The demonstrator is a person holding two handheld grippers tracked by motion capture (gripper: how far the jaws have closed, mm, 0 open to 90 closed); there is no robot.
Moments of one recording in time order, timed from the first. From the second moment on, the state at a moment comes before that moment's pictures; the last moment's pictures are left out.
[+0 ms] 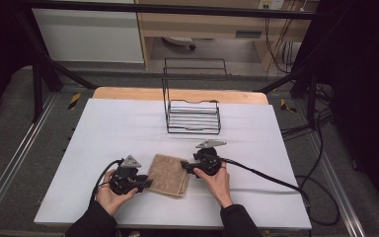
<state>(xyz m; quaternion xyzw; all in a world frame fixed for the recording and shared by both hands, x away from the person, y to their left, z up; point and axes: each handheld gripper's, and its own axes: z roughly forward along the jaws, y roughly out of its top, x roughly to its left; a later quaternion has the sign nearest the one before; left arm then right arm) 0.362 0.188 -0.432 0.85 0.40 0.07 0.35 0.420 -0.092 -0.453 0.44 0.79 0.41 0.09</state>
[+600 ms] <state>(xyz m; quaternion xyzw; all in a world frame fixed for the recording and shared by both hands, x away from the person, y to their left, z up) 0.431 0.181 -0.422 0.81 0.43 0.10 0.38 0.413 -0.089 -0.453 0.46 0.79 0.40 0.06</state>
